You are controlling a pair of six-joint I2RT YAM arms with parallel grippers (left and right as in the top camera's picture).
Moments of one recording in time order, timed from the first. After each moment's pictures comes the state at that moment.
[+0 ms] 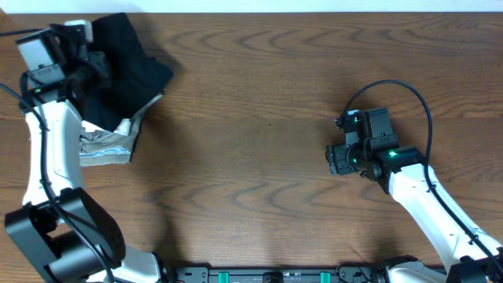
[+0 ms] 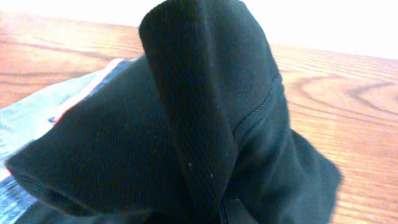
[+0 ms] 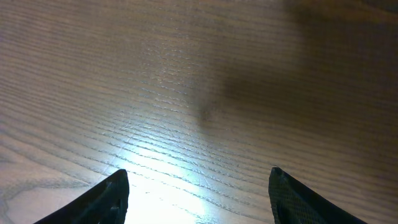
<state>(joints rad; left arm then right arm) 0.38 1.71 1.39 -0.39 0.32 0.12 0.24 1.36 0.77 -0.54 -0.09 0.05</state>
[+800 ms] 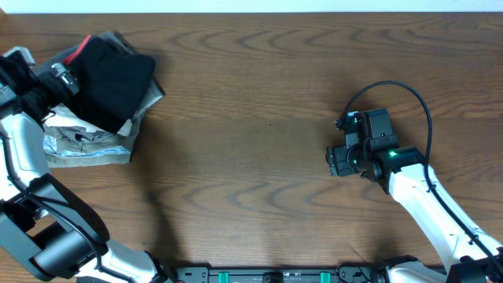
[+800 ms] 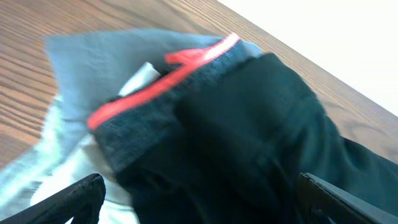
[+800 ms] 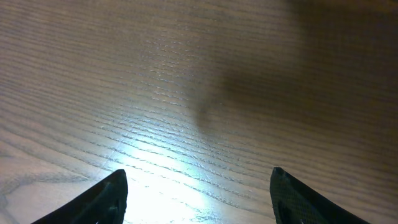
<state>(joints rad) 0.61 1.79 1.39 -0.39 0.41 -0.09 0.24 1.36 0.77 -0.55 -0.09 0.05</state>
